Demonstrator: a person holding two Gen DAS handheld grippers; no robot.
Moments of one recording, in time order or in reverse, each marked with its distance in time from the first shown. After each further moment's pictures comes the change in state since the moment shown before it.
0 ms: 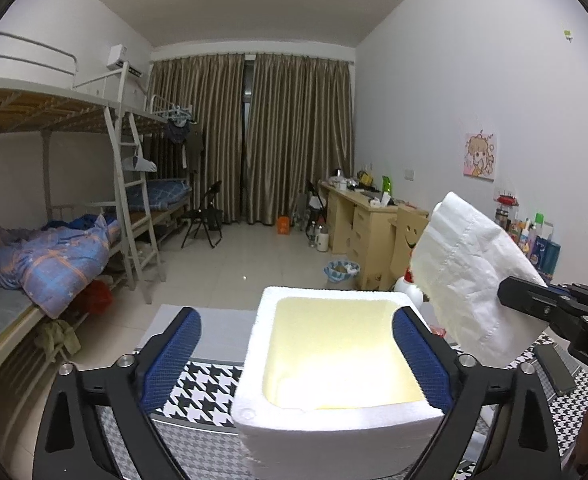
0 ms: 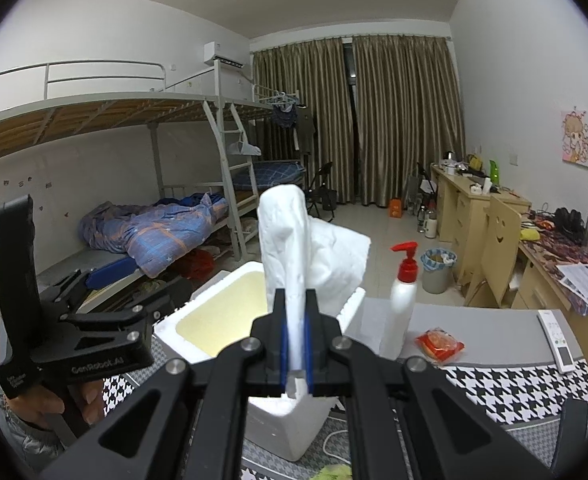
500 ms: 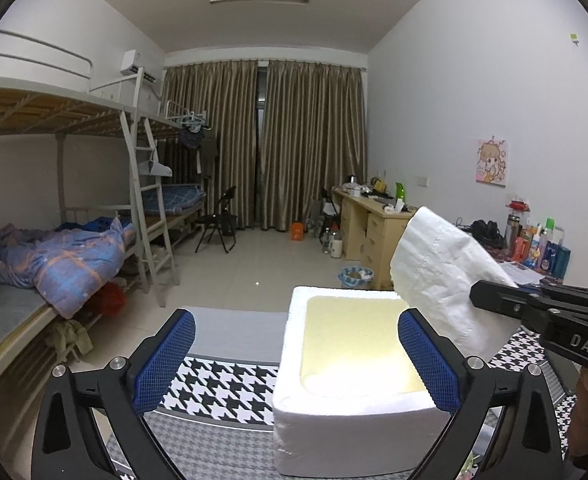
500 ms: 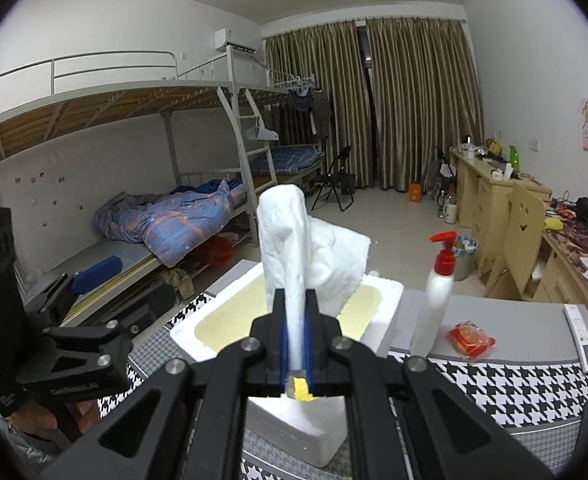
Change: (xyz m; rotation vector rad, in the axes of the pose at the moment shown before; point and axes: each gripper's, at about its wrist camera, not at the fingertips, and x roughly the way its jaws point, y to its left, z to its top) left arm -0.010 0.016 -0.006 -0.008 -0.021 0.050; right arm 0.029 0.008 0.002 0.011 0.065 0.060
